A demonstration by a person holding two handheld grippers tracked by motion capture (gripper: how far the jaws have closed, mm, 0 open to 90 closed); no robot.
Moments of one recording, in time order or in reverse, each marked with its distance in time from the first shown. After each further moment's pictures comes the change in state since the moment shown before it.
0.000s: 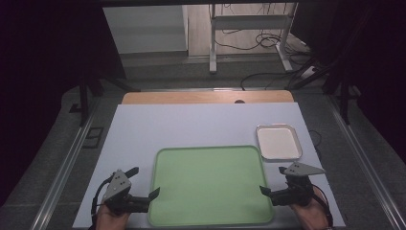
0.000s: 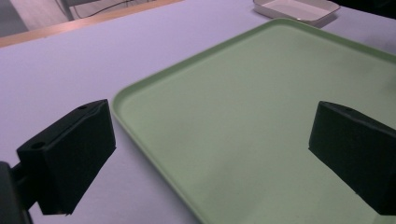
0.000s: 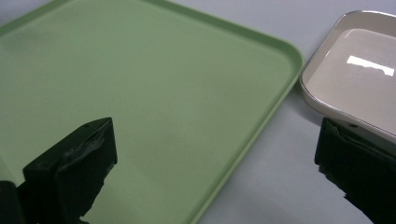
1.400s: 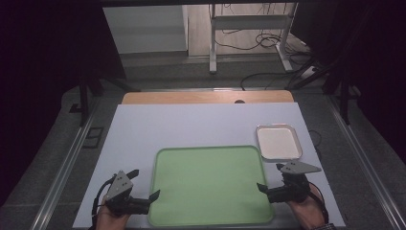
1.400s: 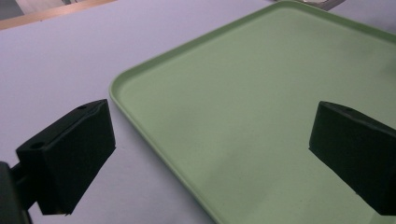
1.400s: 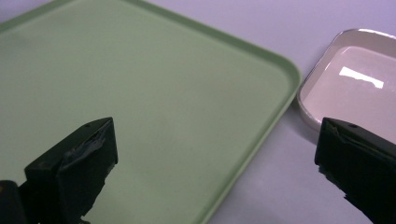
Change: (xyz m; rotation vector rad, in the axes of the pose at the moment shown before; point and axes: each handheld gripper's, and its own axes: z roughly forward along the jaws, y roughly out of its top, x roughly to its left) left arm 0.001 -0.005 0.002 0.054 0.019 0.001; right arm 0.000 0.007 0.008 -0.023 -0.018 -0.036
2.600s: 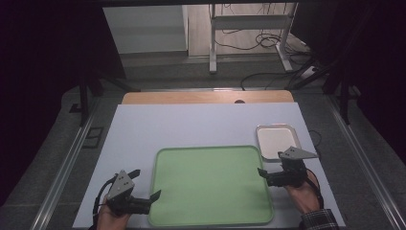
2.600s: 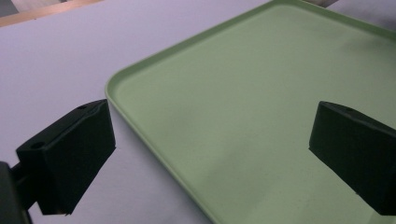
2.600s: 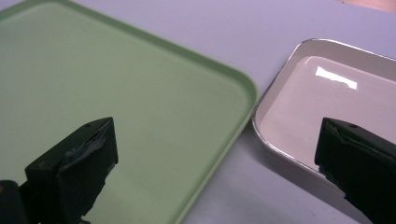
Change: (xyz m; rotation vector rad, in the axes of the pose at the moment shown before) left arm 0.000 0.001 0.003 0.010 -0.011 0.005; right arm -0.032 0.012 0.024 -0.007 -0.072 0.034
